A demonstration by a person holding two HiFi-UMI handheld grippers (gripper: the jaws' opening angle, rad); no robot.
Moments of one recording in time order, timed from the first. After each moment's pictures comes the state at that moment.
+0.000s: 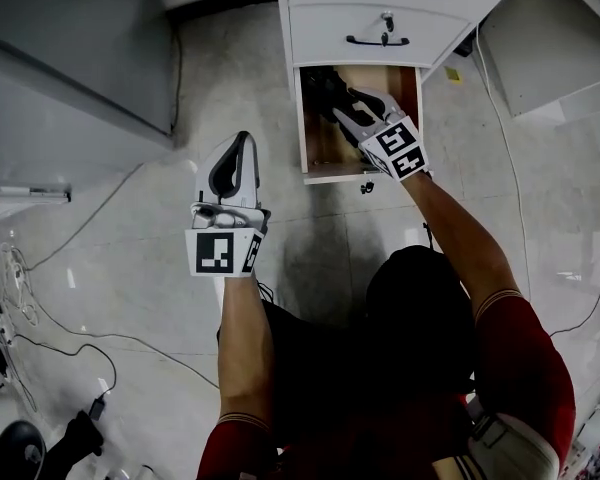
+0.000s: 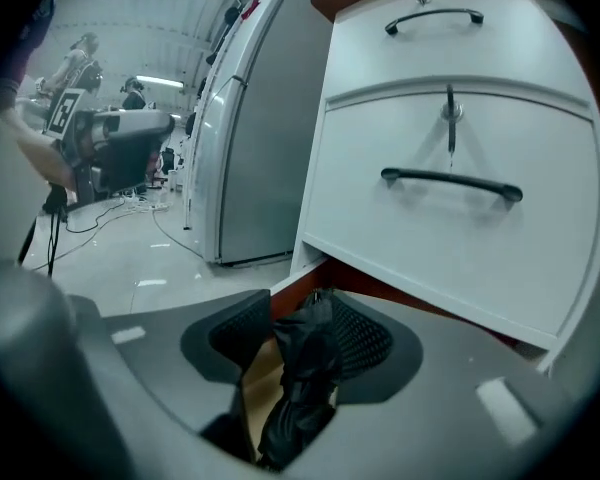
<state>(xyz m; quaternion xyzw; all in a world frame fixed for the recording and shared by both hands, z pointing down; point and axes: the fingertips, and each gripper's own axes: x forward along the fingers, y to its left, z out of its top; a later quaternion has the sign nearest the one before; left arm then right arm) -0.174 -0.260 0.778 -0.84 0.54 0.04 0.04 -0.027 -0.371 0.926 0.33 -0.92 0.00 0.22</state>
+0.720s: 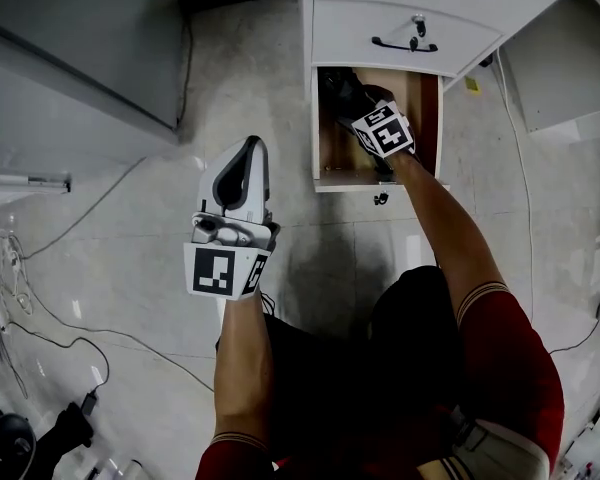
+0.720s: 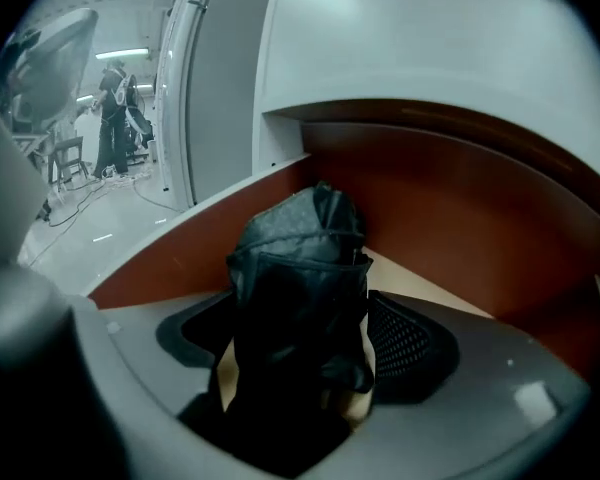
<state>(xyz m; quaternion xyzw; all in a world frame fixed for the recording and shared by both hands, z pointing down) -0.177 -0.258 0.774 -0.84 0.54 0.07 0.02 -0.036 -0.431 1.052 0.34 -0.87 0.09 0.34</state>
